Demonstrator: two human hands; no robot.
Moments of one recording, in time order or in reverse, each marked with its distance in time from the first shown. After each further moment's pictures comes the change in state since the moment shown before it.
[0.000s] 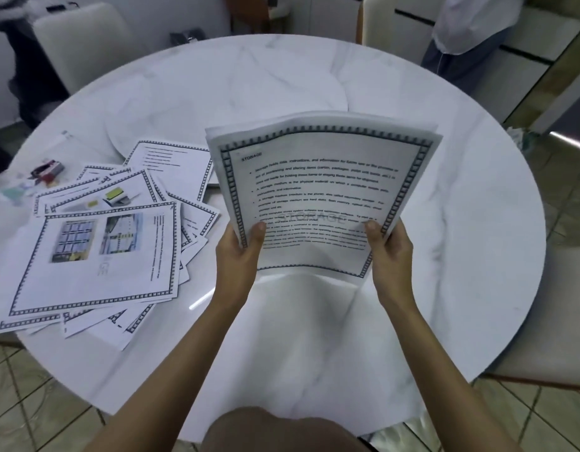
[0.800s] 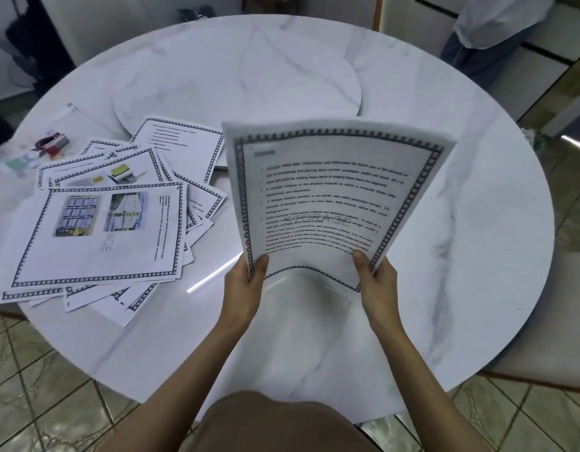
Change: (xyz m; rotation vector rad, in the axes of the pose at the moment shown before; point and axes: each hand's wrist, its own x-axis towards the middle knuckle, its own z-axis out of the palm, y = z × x) left_hand -0.044 -0.039 -0.007 0.156 -0.035 -0.185; right_hand -0.037 0.041 -0.001 -0.158 -0.037 0.196
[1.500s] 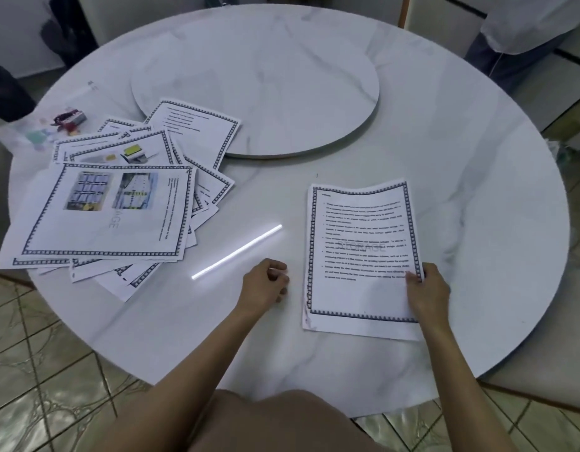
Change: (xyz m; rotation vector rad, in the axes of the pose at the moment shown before) left_hand 0.002 -0.028 0.027 0.063 -0.116 -0.341; right_hand 0.039 0.036 -0.080 -0.694 0.185 0.202
